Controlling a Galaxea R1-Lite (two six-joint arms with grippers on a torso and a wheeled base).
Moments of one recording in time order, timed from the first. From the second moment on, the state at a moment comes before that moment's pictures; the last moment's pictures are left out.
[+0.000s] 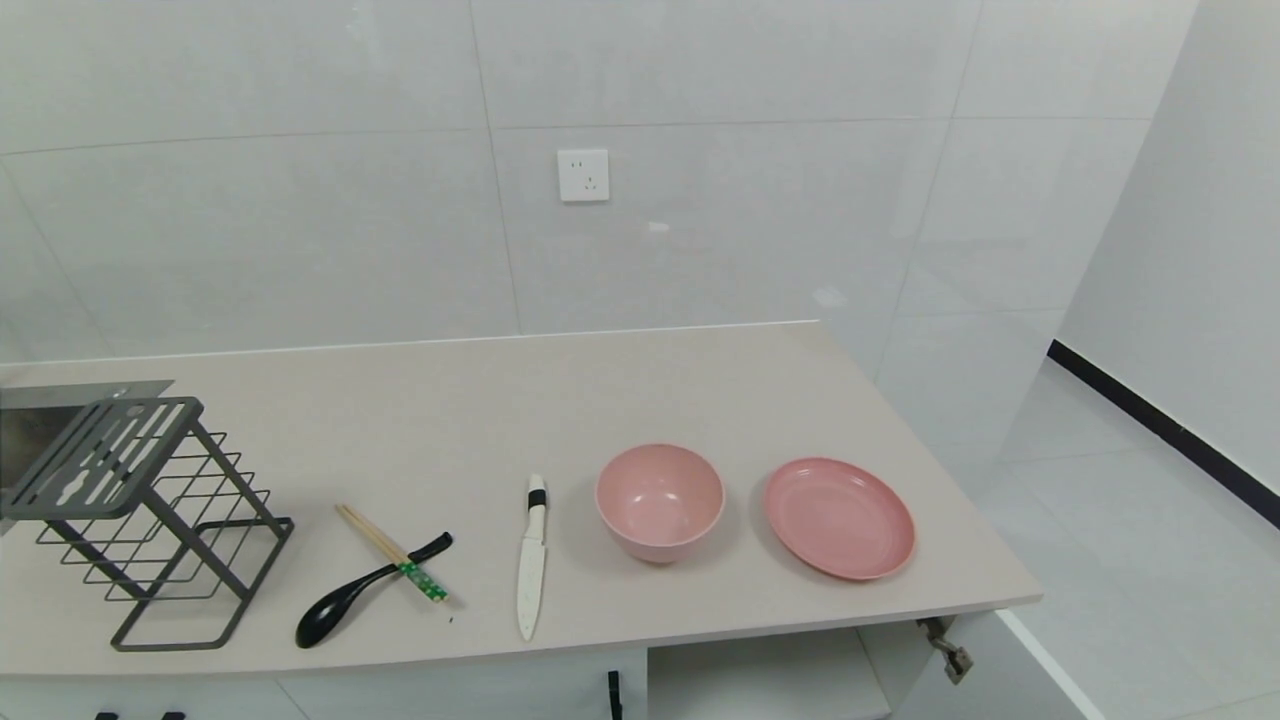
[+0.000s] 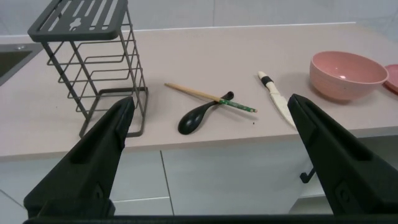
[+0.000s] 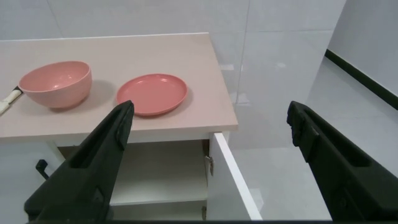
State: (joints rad) left arm 0.00 0.00 0.00 0.00 -0.02 0.01; right arm 0.00 0.01 0.00 0.00 0.04 0.00
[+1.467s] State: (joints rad) left arm 0.00 0.00 0.00 0.00 -0.03 0.02; right arm -0.01 0.02 -0.08 -0.09 0.14 -0.01
